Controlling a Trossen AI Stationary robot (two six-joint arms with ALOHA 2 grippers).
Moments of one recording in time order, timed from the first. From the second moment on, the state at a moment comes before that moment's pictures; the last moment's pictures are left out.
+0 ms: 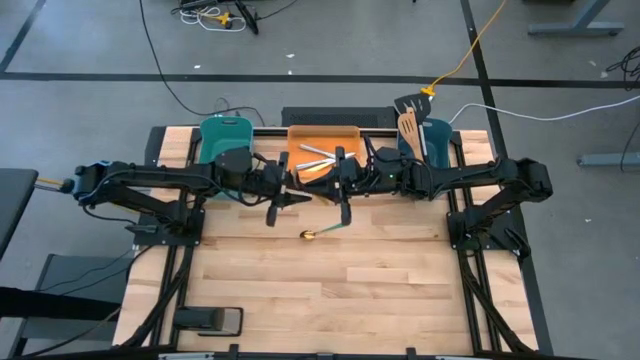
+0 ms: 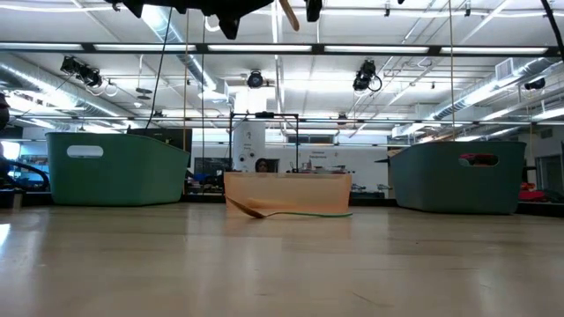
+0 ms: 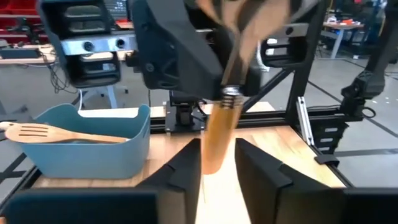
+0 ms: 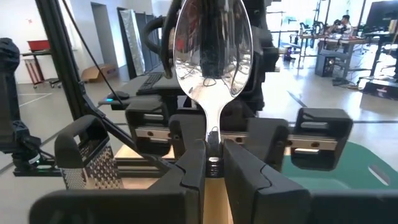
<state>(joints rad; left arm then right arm) 0.11 1.20 0.86 0.24 0.21 0.02 -0.03 1.51 1.17 0.32 -0.14 0.04</state>
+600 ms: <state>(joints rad) 0.07 1.20 0.86 0.34 0.18 -0.01 -0.03 1.51 1.17 0.35 -0.14 0.04</state>
